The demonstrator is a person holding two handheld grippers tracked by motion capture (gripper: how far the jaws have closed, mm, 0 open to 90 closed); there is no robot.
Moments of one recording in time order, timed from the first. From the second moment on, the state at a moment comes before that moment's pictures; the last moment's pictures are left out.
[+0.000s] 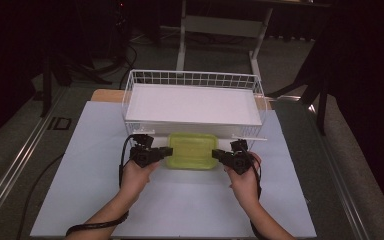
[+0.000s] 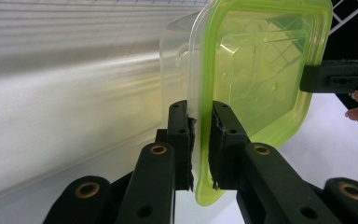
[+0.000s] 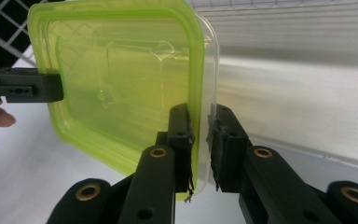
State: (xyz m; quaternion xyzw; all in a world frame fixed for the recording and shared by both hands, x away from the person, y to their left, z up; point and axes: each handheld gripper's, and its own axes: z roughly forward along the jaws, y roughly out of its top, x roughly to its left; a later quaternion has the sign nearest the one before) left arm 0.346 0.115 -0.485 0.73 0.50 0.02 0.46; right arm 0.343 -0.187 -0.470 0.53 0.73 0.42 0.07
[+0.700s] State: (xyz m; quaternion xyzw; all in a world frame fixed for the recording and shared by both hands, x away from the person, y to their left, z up) left arm 0.369 0.113 -0.503 0.71 0.52 0.02 0.47; right arm 0.371 -0.185 -0.489 0.55 0.72 0.42 0.07
